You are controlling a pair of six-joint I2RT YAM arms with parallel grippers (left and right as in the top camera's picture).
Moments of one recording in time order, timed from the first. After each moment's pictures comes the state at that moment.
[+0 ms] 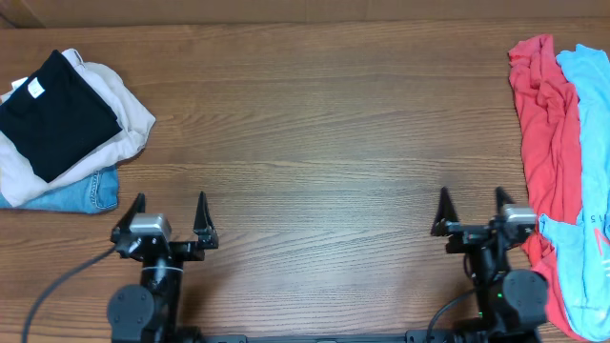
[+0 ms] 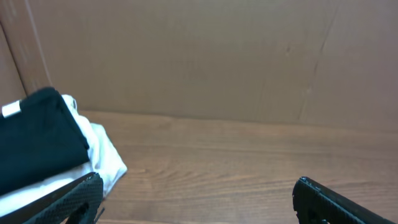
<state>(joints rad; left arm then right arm) -0.04 0.13 0.30 -0.20 -0.03 -0.11 0.12 0.11 0.24 -0.18 0.10 0.15</state>
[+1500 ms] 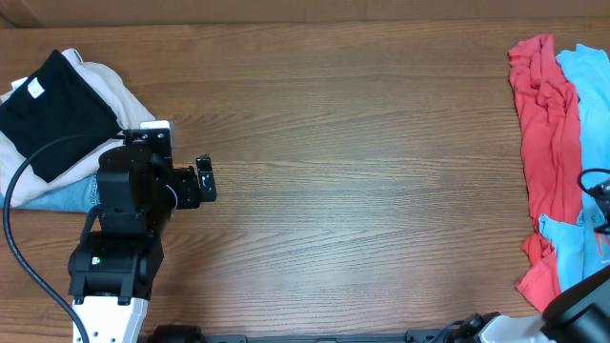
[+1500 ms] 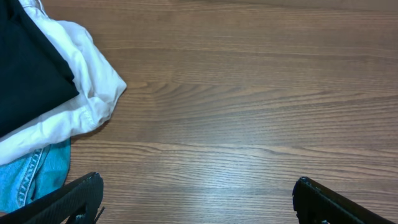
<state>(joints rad) -0.04 0.93 0.96 -0.70 -0.03 -0.11 -0.89 1.63 0.99 -0.35 0.11 0.28</state>
